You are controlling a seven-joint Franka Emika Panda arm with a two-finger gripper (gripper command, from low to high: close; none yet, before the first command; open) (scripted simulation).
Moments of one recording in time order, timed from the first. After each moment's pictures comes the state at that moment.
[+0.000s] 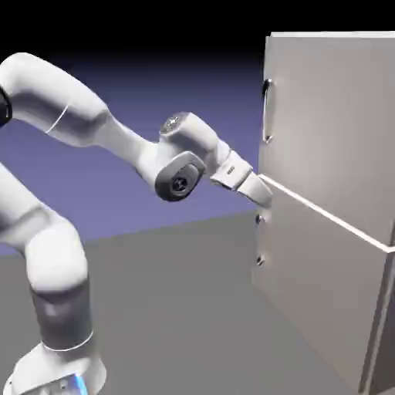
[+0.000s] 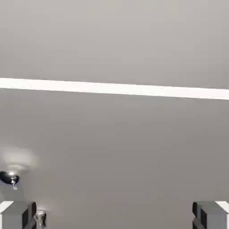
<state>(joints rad) -0.04 -0.61 0.05 -2.79 0.12 3.03 0.68</state>
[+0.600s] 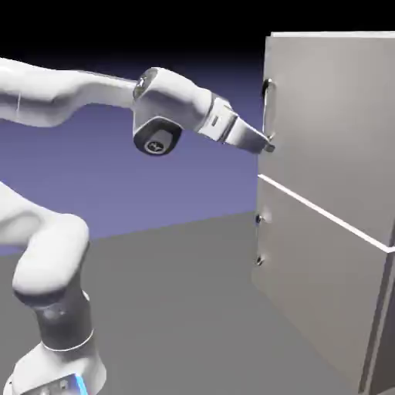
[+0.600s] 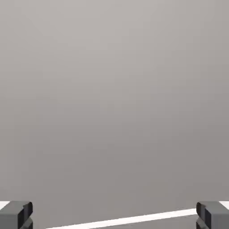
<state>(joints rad) -0.39 -0.84 0.42 -2.65 0.90 2.95 0.26</state>
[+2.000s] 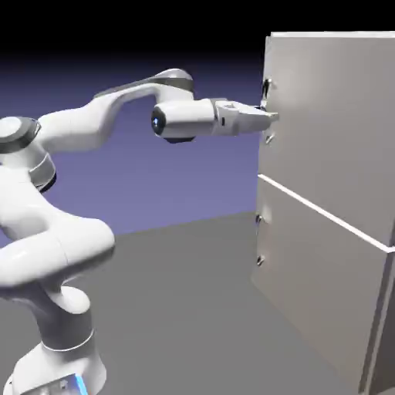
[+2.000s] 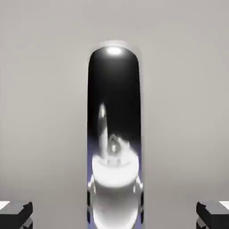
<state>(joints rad) -1.17 -1.25 1.14 -2.29 2.39 2.74 -0.54</state>
